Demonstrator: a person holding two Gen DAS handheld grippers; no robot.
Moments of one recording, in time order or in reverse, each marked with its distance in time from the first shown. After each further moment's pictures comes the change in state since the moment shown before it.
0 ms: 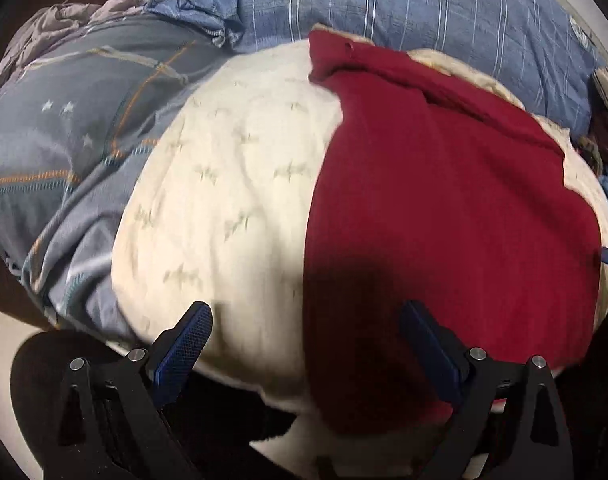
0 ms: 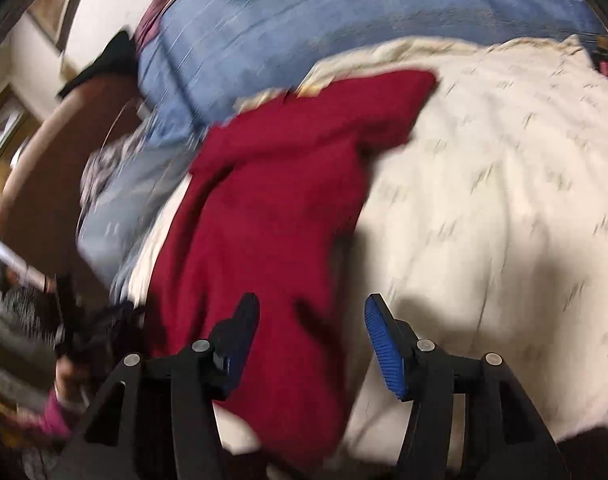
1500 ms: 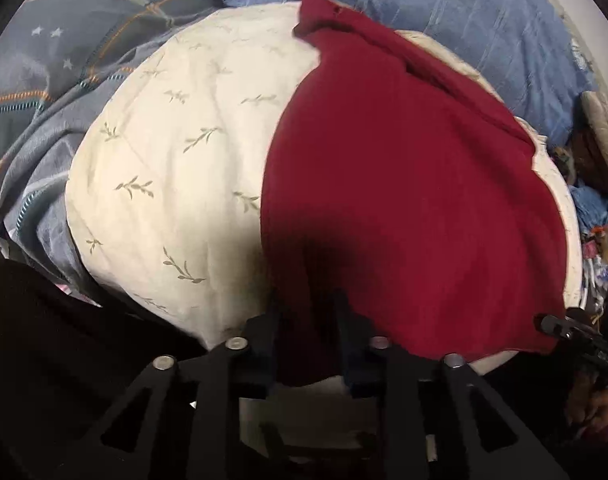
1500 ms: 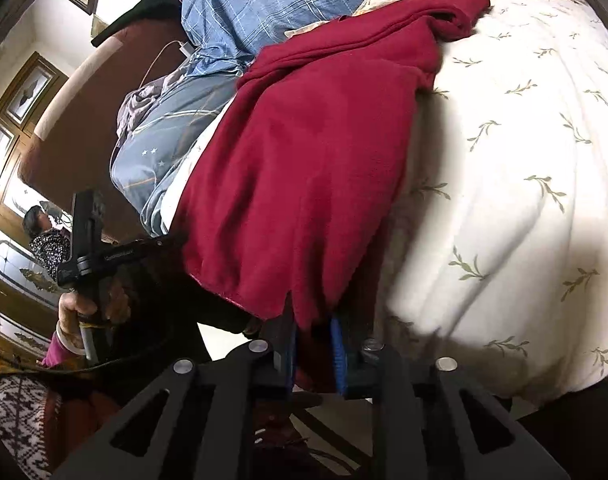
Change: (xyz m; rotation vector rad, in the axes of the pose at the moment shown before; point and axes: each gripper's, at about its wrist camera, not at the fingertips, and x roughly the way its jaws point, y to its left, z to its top) left arm 0.009 0.005 -0.016 -0.121 0.104 -0.170; right arm 0.035 0.019 -0.062 -0.015 0.103 0.138
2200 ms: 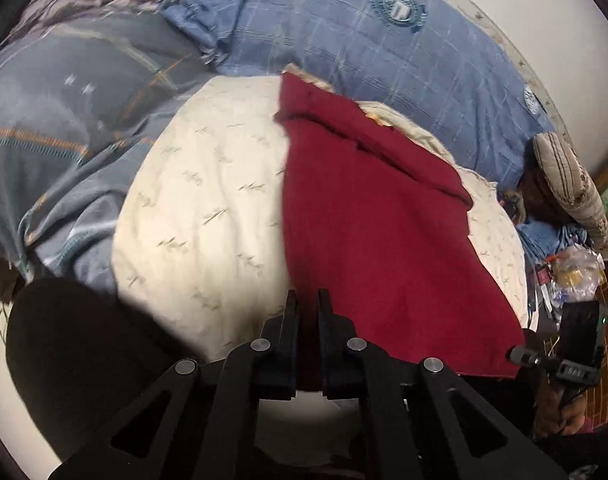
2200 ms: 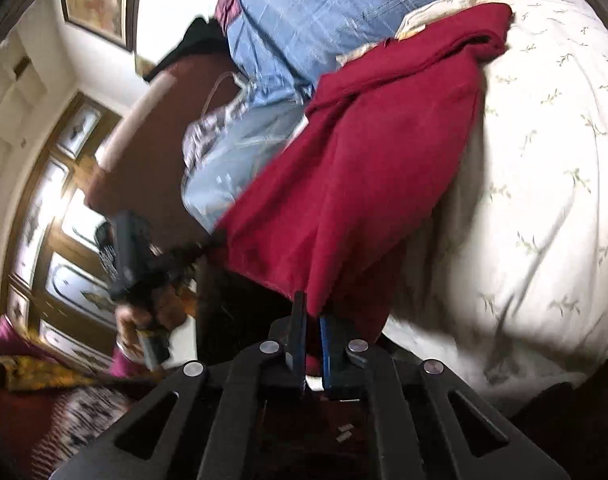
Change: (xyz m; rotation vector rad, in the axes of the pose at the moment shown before) left arm -0.082 0.017 -0.015 -0.006 -0.183 -0.131; right arm -0.035 0.028 -0.020 0.036 -0.046 0.222
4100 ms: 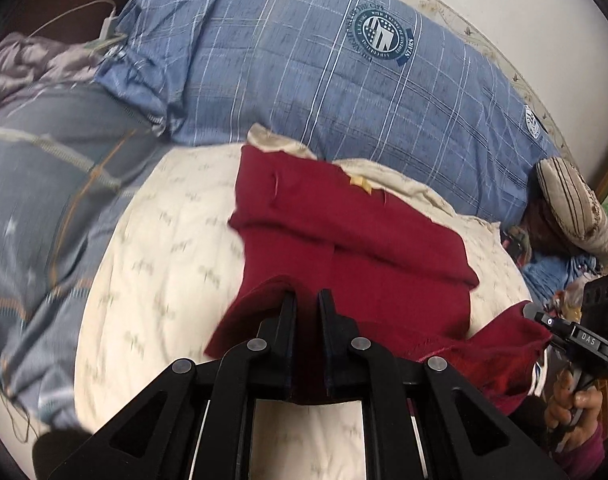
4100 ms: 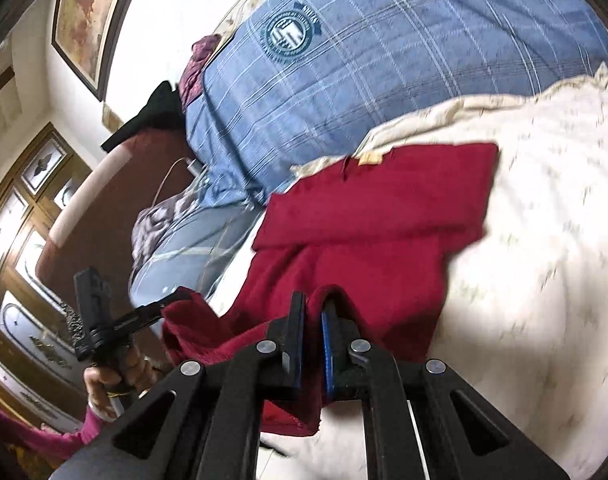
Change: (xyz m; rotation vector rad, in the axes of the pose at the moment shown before) left arm 0.076 -0.047 0.117 0.093 -0.134 -0.015; right arm -0.021 -0.007 0.152 -0.034 -0.302 -0.208
